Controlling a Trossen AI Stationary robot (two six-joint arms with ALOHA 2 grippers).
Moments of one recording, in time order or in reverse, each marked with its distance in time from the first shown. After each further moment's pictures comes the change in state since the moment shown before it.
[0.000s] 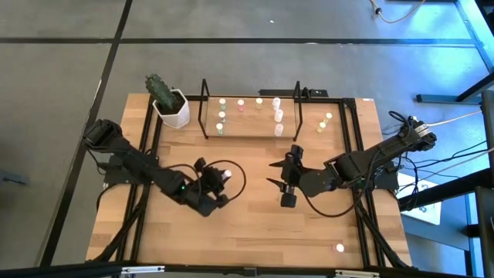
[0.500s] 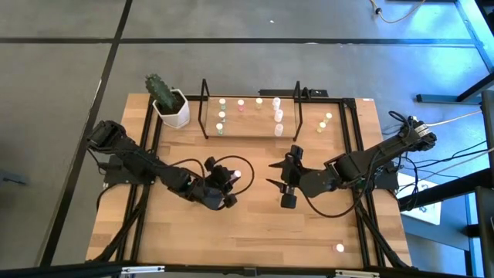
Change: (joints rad) left arm 0.061 0.051 0.000 0.229 0.086 0.142; right arm 0.000 0.000 0.000 0.004 -0.008 0.000
